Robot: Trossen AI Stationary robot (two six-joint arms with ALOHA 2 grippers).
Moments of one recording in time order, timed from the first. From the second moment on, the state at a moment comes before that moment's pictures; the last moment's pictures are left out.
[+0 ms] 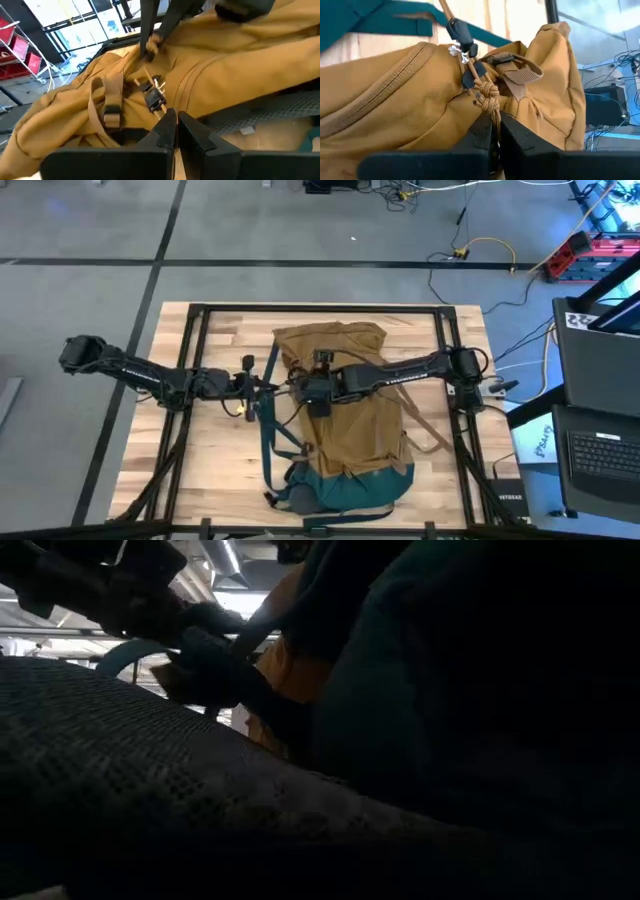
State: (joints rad) left arm -0.13 0.97 0.29 0.40 -0.32 0.20; right arm 0.12 1.98 1.72 -0.81 0.56 -0.06
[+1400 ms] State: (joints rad) left arm -0.18 0.92 0.28 0.30 -0.37 0.28; right arm 0.18 1.95 1.72 -0.91 0.57 0.05
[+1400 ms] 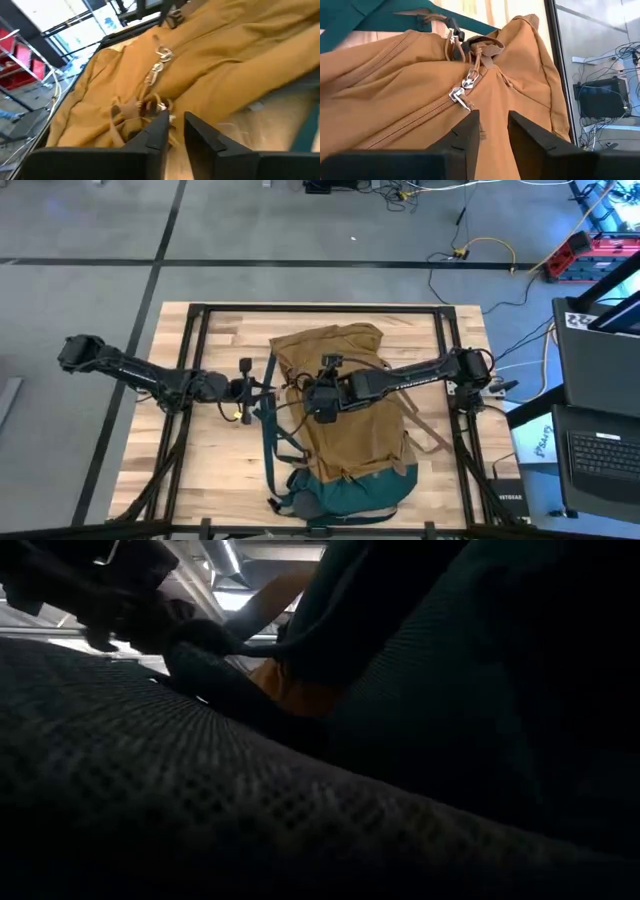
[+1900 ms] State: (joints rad) left arm -0.23 1.08 0.28 0.29 -0.35 0.08; right arm 0.18 1.95 1.72 -0.90 0.57 0.05
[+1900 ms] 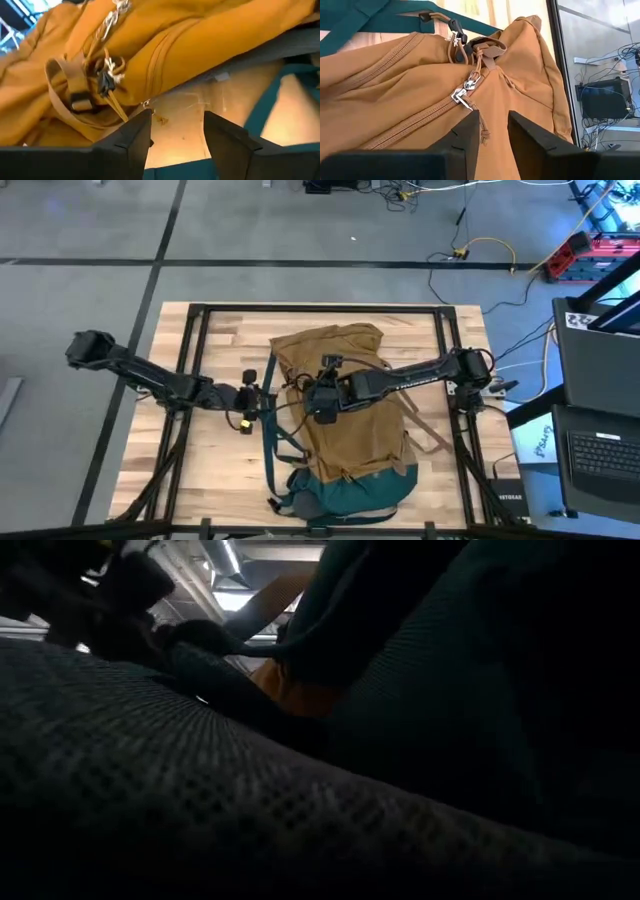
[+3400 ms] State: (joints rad) left arm -0.01 1.48 0.30 0.65 -0.13 -0.06; right arm 0.18 1.95 1.72 -0.86 0.55 0.04
